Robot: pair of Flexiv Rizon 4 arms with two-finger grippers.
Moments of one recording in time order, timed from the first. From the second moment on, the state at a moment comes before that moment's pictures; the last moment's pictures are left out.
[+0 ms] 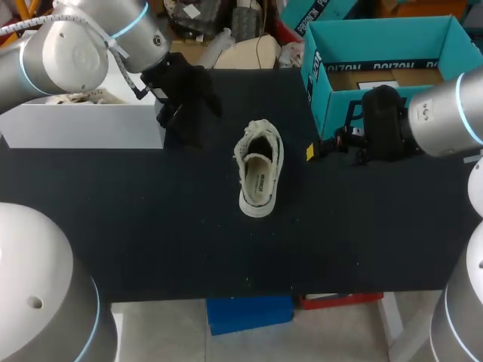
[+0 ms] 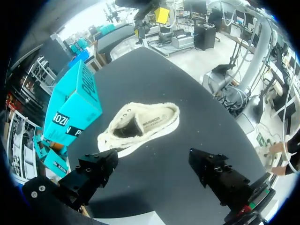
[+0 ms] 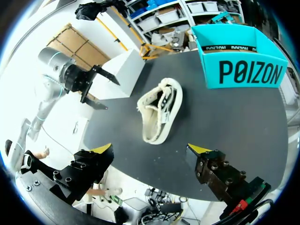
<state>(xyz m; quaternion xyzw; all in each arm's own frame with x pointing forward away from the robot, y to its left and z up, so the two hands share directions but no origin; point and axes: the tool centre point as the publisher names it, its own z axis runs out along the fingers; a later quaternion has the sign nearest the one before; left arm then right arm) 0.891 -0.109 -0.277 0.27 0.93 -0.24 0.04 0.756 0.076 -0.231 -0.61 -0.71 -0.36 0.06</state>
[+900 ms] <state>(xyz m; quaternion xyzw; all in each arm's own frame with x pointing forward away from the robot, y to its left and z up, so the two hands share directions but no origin) 0.903 -0.106 -0.283 0.45 0.88 -0.16 0.09 0.756 0.076 -0.231 -0.61 -0.71 -0.36 0.06</state>
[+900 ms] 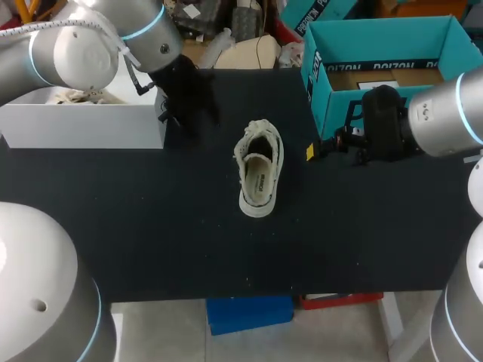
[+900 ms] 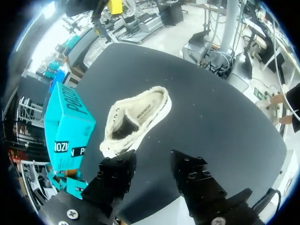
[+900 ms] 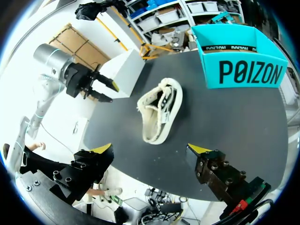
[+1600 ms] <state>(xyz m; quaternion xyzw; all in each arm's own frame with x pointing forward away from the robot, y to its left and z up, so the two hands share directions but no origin) 0.913 -0.144 -0.305 0.72 0.69 -0.06 0.11 0.756 0.076 -0.231 -0.61 -0.71 -0.36 0.06</state>
